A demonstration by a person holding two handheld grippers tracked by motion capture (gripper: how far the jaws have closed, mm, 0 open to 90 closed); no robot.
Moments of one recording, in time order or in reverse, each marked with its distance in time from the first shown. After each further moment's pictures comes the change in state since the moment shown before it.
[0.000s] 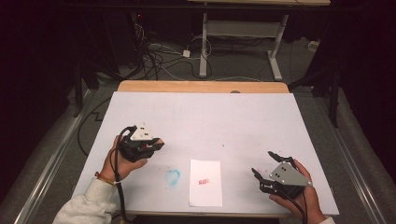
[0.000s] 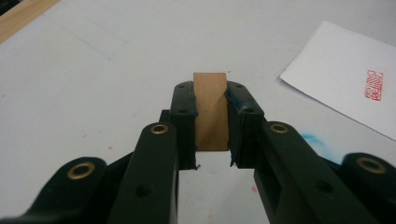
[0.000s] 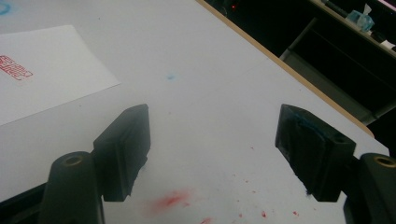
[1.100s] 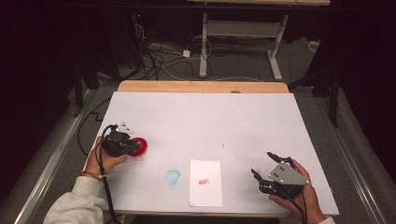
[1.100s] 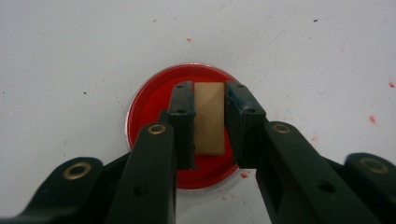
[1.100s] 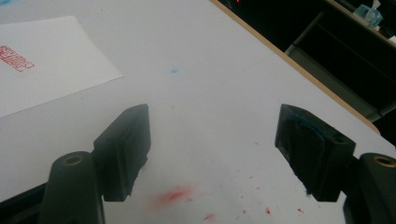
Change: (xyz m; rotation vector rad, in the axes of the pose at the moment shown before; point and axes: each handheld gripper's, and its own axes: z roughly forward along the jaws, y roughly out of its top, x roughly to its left) left arm 0.057 -0.048 0.011 0.192 0.064 -0.177; right arm 0.000 -0.002 0.003 0.022 0.015 -0.011
